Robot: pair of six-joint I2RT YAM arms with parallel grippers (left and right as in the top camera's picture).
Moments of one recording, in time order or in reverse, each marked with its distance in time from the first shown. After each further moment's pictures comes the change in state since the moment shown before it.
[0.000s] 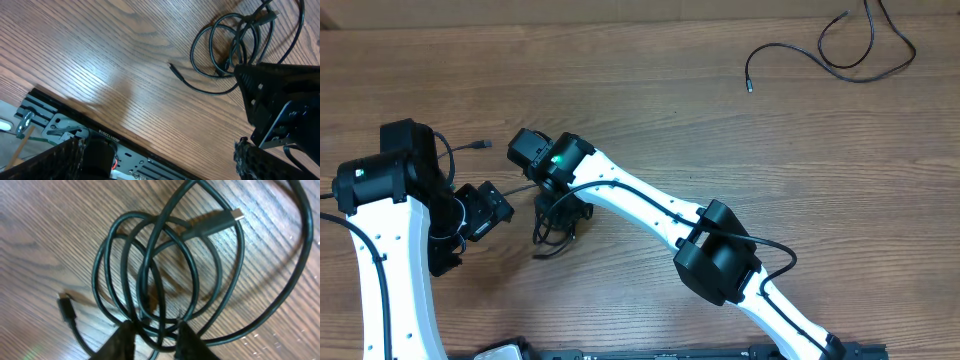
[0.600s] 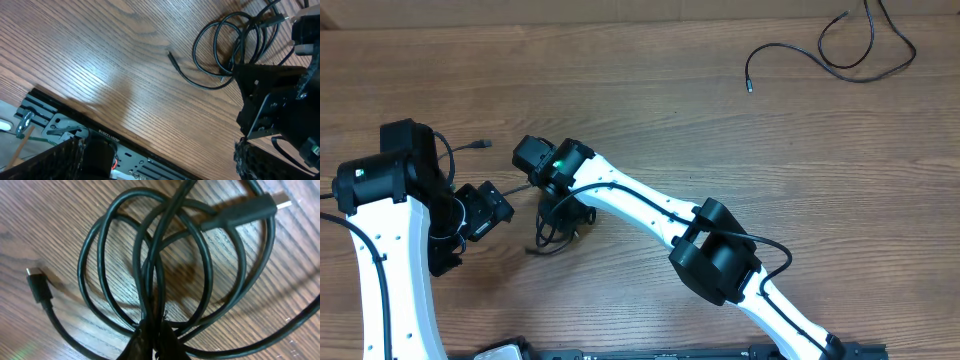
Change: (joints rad) left arm 0.000 0.000 0.000 0.000 0.000 0.000; right arm 0.000 0.000 -0.076 0.040 -0.015 -0.006
